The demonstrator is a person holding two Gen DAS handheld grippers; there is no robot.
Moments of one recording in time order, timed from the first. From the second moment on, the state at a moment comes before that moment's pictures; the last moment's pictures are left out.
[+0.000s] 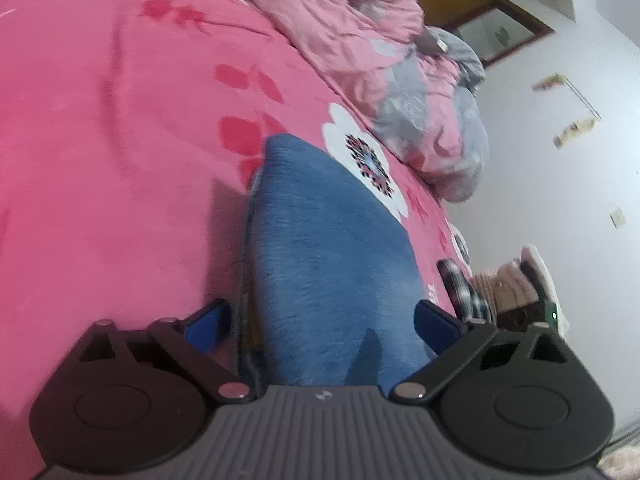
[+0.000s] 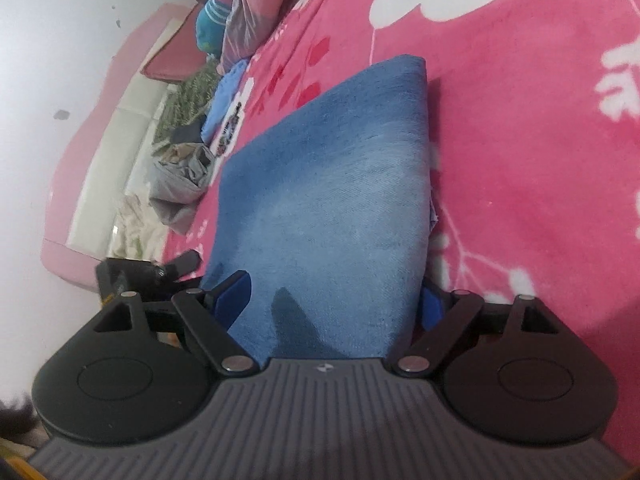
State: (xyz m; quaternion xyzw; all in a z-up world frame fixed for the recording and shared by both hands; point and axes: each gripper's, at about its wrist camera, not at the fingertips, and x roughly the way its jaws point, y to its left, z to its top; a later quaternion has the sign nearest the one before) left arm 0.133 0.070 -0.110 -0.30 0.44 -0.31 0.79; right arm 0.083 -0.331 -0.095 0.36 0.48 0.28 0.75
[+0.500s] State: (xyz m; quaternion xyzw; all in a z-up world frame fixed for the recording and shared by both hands) left arm 0.144 0.073 -0.119 -0.33 0.43 -0.36 0.76; right arm 0.091 -0.336 -0.107 0.40 0.46 0.30 0.74
